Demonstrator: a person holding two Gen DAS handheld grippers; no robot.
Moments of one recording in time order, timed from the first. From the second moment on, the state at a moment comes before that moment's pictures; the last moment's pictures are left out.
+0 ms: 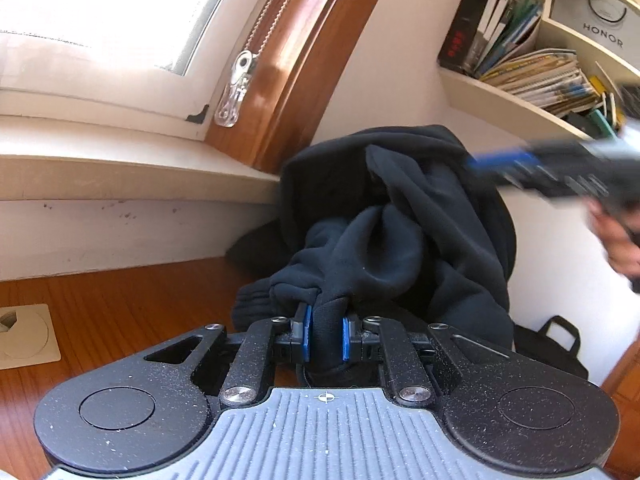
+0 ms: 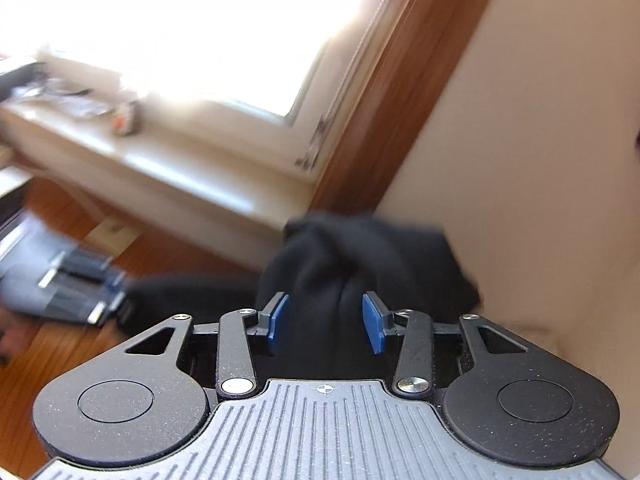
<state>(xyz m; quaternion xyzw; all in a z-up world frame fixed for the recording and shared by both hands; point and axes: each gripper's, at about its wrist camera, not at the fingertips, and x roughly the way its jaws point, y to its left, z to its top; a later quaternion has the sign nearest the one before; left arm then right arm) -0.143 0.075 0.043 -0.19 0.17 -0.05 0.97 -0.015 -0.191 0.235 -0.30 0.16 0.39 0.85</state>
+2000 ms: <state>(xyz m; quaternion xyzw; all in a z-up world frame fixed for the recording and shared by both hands) -0.182 0.071 0.169 -0.11 0.09 -0.03 0.99 0.093 -0.372 0.324 -0.27 0.15 0.13 0.94</state>
